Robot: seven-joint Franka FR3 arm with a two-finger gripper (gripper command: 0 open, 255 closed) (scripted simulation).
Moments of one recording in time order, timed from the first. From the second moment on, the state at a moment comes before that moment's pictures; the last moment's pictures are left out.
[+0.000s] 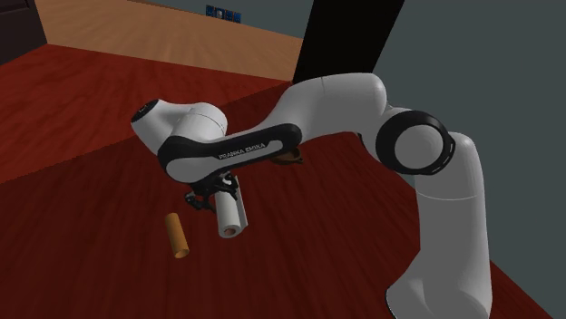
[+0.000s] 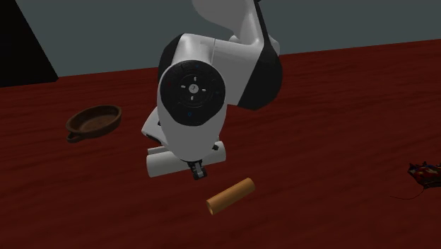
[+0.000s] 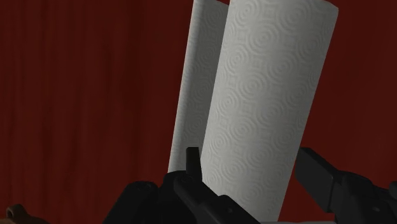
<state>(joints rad) 0.21 0.62 0.52 -1.50 -0.53 1.50 1.09</state>
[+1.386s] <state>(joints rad) 0.23 0.54 0.54 -1.33 -0.51 1.28 1.01</state>
